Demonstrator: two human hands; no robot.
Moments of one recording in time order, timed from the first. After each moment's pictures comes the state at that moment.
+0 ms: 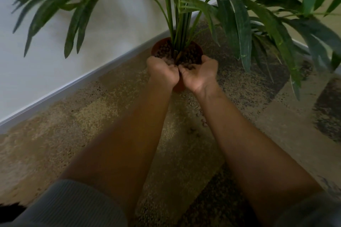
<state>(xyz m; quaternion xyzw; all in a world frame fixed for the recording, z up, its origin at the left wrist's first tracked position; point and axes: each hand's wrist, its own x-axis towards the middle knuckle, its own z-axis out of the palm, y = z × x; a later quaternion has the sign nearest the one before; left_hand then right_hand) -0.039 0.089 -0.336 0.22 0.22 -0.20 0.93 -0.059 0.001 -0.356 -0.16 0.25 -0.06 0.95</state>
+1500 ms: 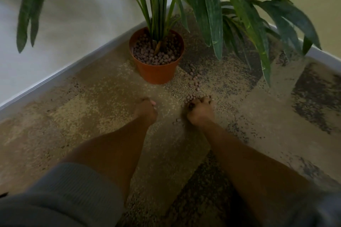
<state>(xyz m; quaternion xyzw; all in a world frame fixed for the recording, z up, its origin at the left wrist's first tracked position) -0.089 0.125 -0.505 0.94 -0.06 -0.19 0.28 -0.173 -0.054 -0.478 -0.92 0.30 0.14 0.22</state>
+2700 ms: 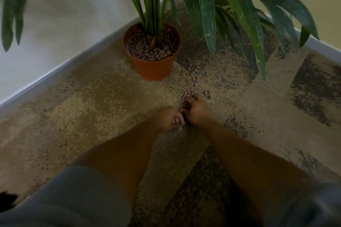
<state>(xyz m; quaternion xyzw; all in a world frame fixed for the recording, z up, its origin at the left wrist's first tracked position) -0.121 0.090 -0.508 0.81 -0.41 -0.34 0.24 -0.180 -0.058 -0.491 -0.92 0.24 0.13 0.29</state>
